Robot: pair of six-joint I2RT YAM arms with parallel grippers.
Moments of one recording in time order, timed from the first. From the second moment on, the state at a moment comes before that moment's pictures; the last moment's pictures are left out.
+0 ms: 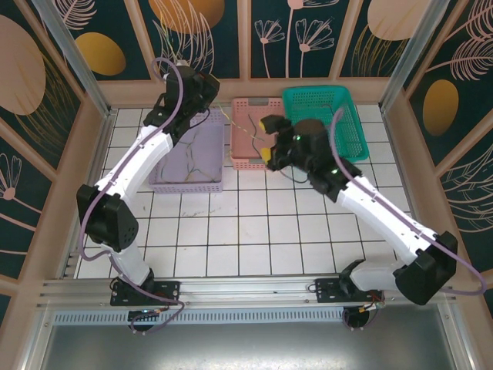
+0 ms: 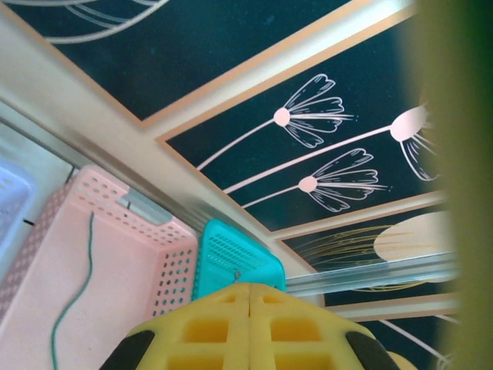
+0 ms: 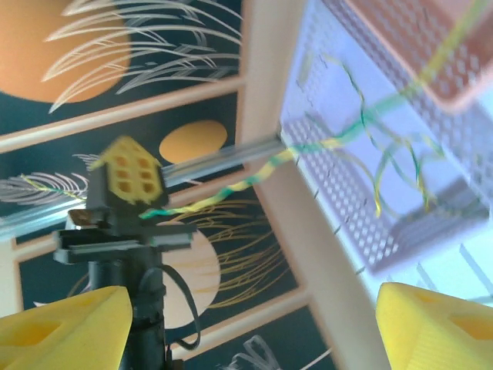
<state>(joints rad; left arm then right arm) -0.41 1.76 1.71 -0.21 -0.01 -1.13 0.68 1.28 1.16 -0.21 -0.06 1.77</state>
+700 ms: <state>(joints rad) -0.41 1.61 1.48 -0.12 0.08 -1.22 0.71 1.66 1.35 -0.01 0.01 1.94</state>
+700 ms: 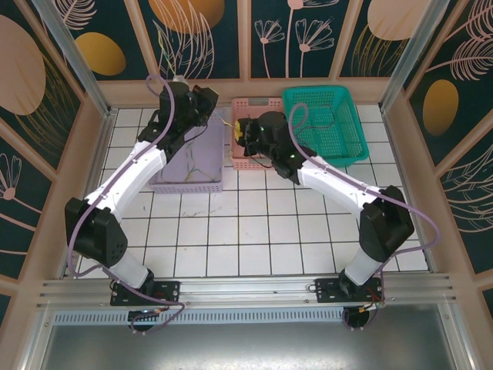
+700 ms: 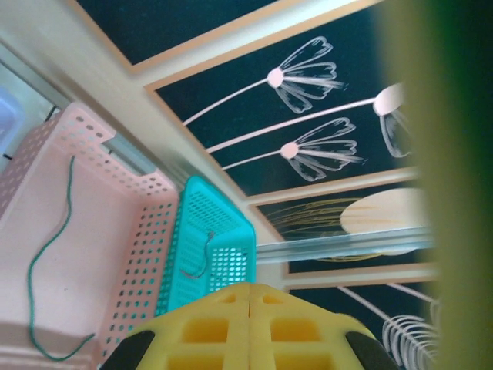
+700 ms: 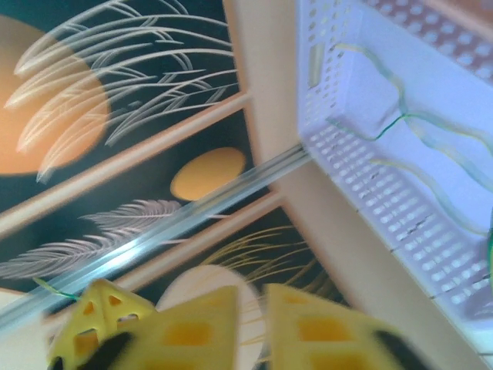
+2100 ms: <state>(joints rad) -0.19 1.64 1.40 -0.79 -0.20 -0.69 0.64 2.28 2.46 -0.87 -0.49 0.73</state>
